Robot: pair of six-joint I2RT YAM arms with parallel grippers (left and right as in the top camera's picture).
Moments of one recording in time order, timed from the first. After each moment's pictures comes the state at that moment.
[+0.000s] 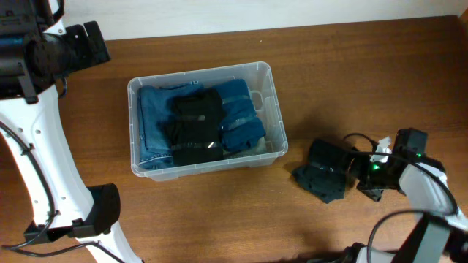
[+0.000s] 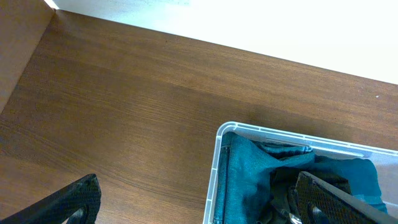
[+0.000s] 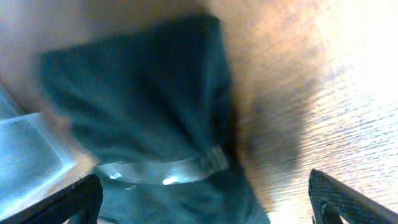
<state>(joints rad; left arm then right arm) 0.03 2.04 2.88 -1.69 -0.13 -0.18 -0.48 1.43 0.69 -0.71 -0.45 0.24</state>
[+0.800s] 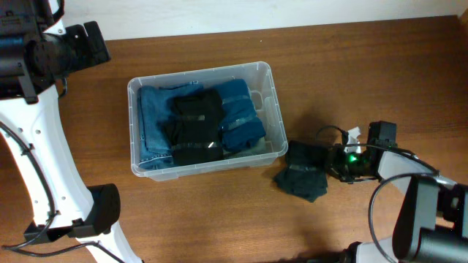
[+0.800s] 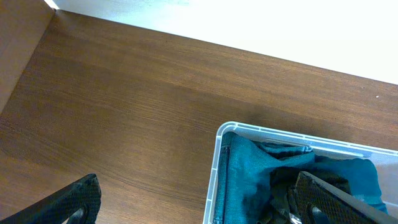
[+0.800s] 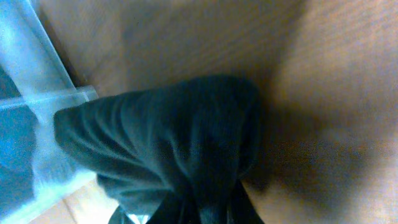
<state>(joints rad) 0.03 2.04 2.88 -1.69 -0.13 -0.18 -0.32 1.62 0.67 -0.46 -0.69 0.27</state>
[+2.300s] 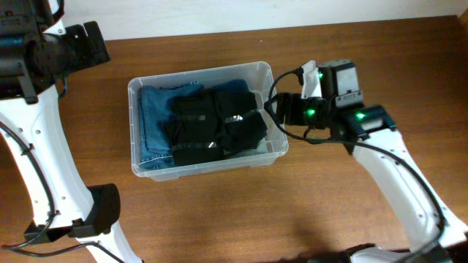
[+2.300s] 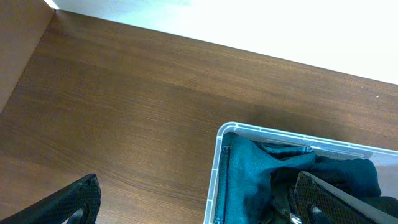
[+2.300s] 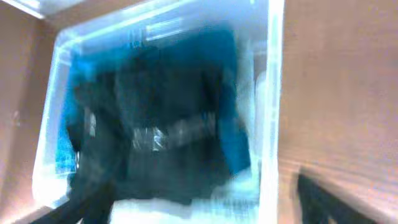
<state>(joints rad) 0.03 2.04 2.88 -1.69 -0.13 -0.18 0.19 1.42 1.24 -0.68 -0.40 0.33</state>
